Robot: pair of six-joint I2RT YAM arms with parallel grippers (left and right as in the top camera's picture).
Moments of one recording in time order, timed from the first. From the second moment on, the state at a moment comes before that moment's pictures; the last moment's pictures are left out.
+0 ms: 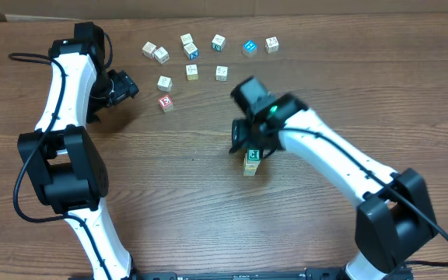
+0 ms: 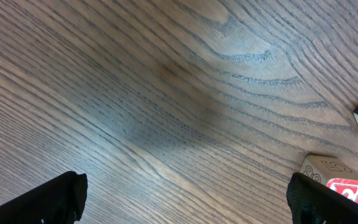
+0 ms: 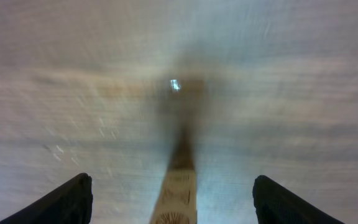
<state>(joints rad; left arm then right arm) 0.11 2.17 1.87 -1.19 -0.05 -0.57 0.58 1.81 1.45 -0.95 0.04 0.60</state>
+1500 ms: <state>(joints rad) 0.11 2.17 1.87 -1.19 -0.05 -0.57 0.37 1.81 1.43 -1.11 -0.23 0.41</state>
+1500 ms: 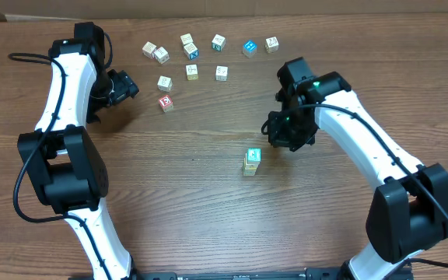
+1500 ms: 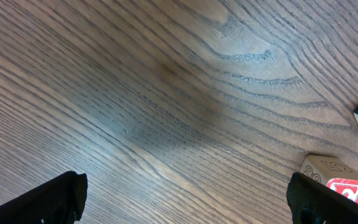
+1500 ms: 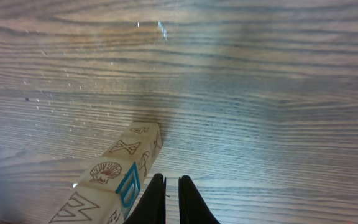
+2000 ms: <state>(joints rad) 0.11 2.17 1.87 -1.19 -0.05 -0.57 0.42 1.81 1.41 -1.11 -0.26 0.41</state>
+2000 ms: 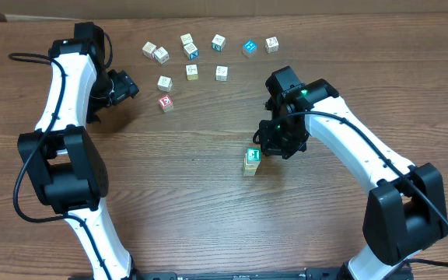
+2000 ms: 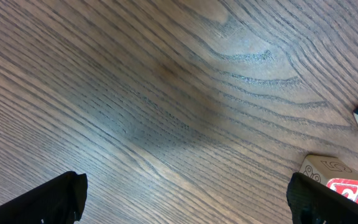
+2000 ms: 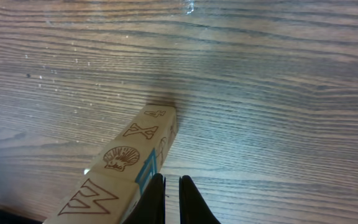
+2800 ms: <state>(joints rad) 0.11 2.17 1.87 -1.19 -0.05 -0.57 0.42 1.81 1.41 -1.09 -0.30 0.41</state>
